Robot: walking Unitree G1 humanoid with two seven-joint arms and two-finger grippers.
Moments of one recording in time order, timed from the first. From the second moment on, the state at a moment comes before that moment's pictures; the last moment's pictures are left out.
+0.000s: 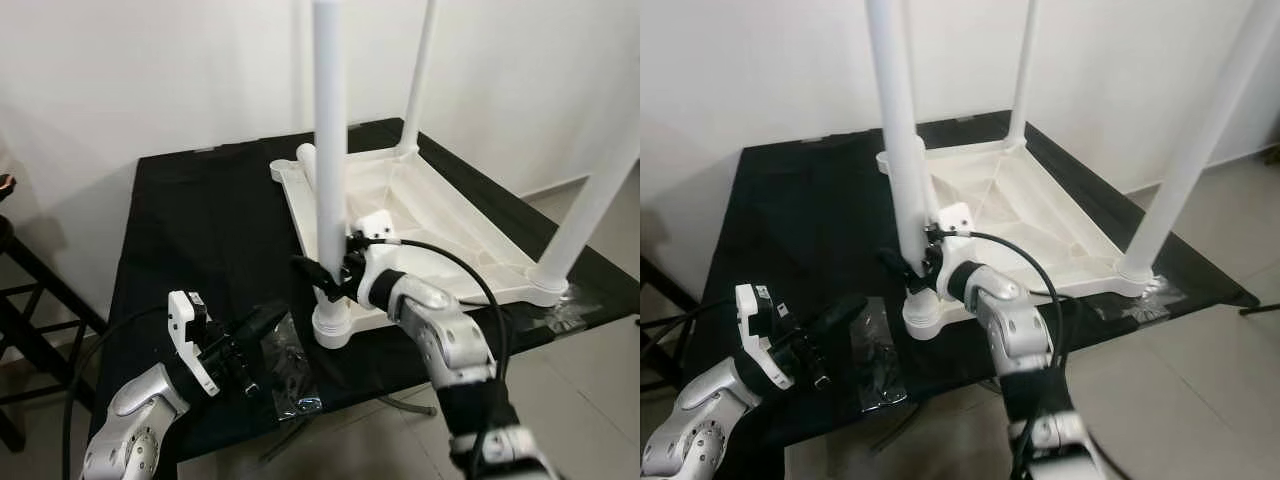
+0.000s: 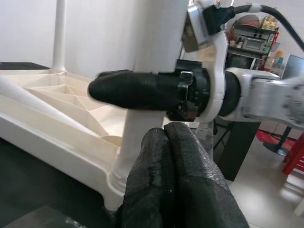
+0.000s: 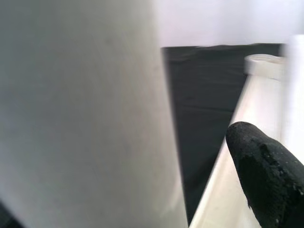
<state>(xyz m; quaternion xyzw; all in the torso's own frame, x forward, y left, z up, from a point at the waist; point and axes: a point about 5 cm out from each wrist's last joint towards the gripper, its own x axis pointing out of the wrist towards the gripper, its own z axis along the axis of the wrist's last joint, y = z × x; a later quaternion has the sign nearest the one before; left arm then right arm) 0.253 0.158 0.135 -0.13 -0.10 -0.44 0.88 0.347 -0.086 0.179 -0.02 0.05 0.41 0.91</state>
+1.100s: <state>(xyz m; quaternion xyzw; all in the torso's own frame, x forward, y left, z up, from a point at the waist) 0.253 0.157 0.135 -0.13 -0.10 -0.44 0.88 0.354 -0.122 0.186 -0.04 0.03 0.52 0.85</state>
